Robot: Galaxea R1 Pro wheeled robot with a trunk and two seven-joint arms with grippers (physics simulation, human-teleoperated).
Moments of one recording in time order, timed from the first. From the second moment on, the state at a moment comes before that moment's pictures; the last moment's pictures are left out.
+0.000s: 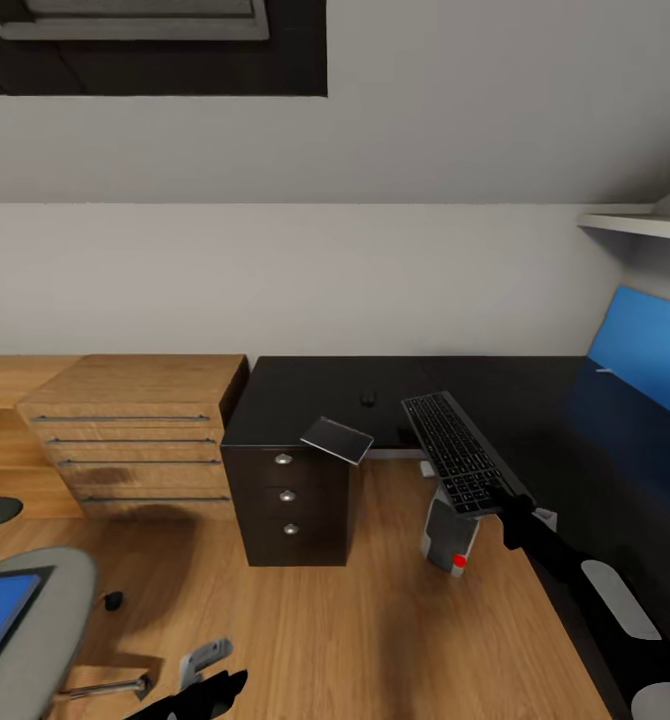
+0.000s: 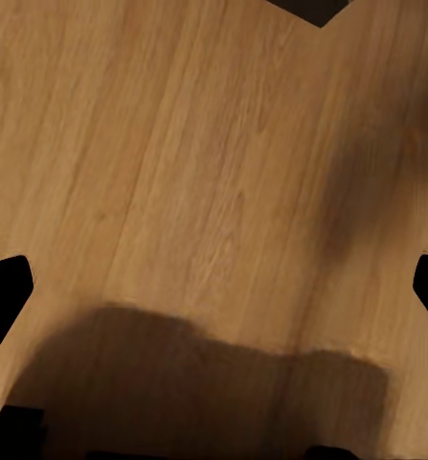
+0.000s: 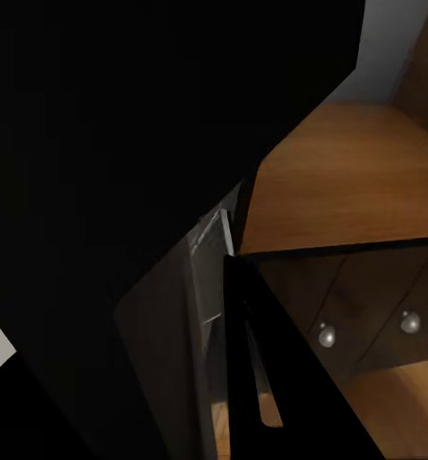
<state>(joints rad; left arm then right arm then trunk) -0.25 -0.09 0.33 -0.70 0.04 0.34 -0.17 -0.48 -0.25 -0.14 -0.86 -1.50 0.51 0.15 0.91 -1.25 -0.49</state>
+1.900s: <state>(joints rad) -0.25 -0.09 0.33 -0.64 0.04 0.23 -0.17 -0.48 -0.25 -0.14 -0.86 -1.49 0.48 0.25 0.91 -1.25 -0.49</state>
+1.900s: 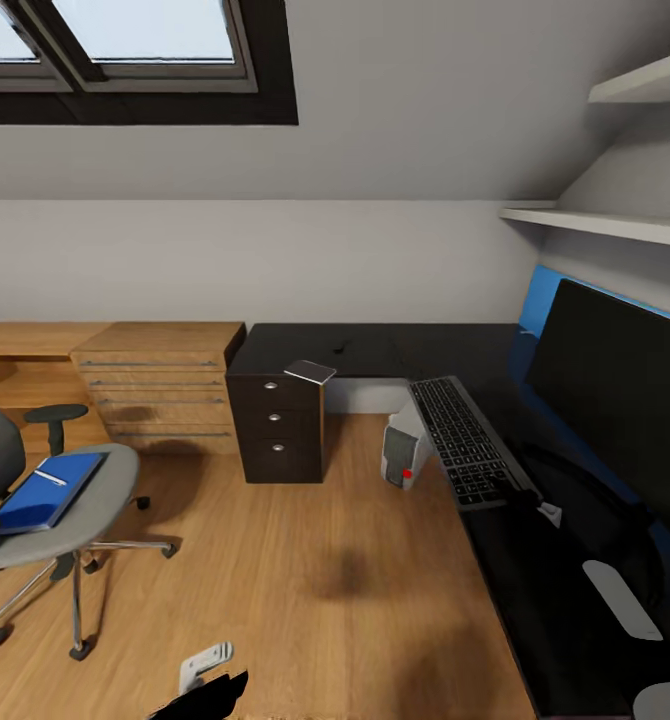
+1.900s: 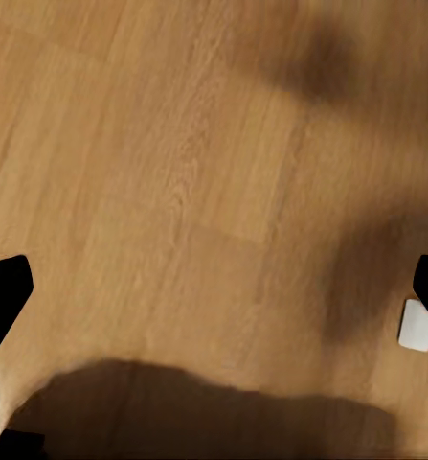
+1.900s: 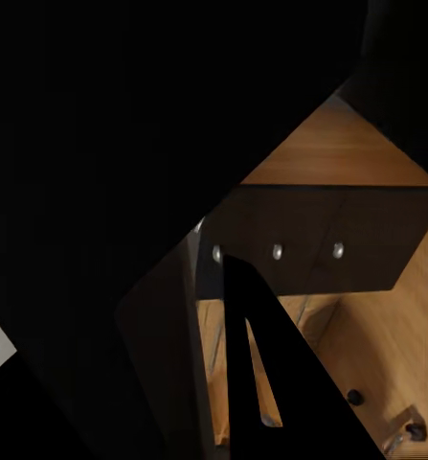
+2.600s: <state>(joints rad) -0.25 -0.09 0.33 -0.64 0.04 0.23 -0.17 -0.48 -0.25 -0.14 -0.79 -1.50 0.48 0.26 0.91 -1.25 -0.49</state>
